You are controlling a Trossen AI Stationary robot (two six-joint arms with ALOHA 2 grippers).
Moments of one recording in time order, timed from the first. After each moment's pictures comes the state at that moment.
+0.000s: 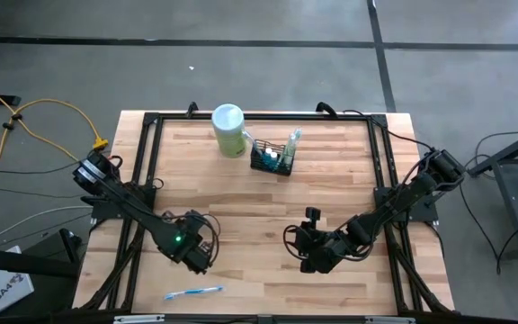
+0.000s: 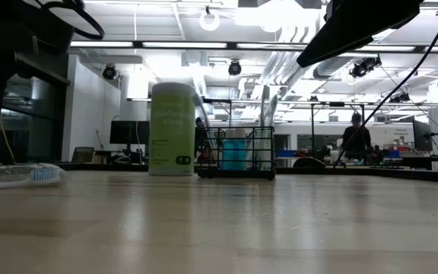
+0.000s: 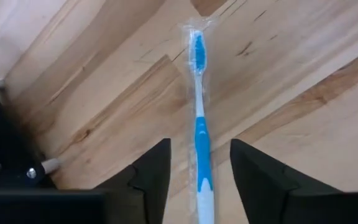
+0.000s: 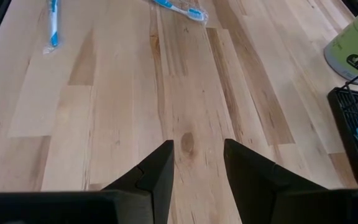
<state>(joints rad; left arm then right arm) -0.65 1.64 1.14 -1.19 -0.24 -1.59 0.60 1.59 1.01 -0.28 0.62 0.45</state>
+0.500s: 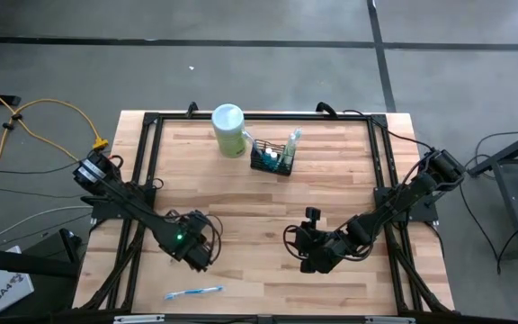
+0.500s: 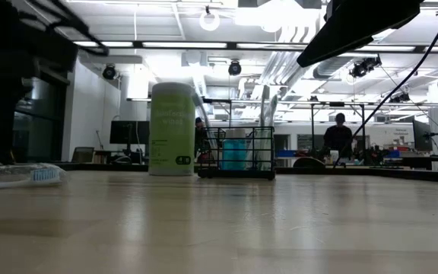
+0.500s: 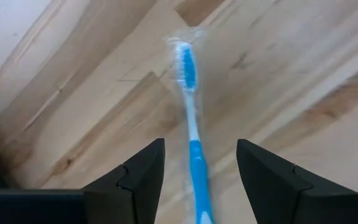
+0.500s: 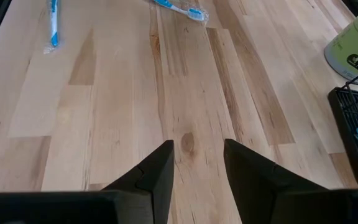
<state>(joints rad) -0.64 1.64 1.04 -1.05 -0.29 -1.51 0.60 1.59 1.01 -0.28 0.62 0.45</state>
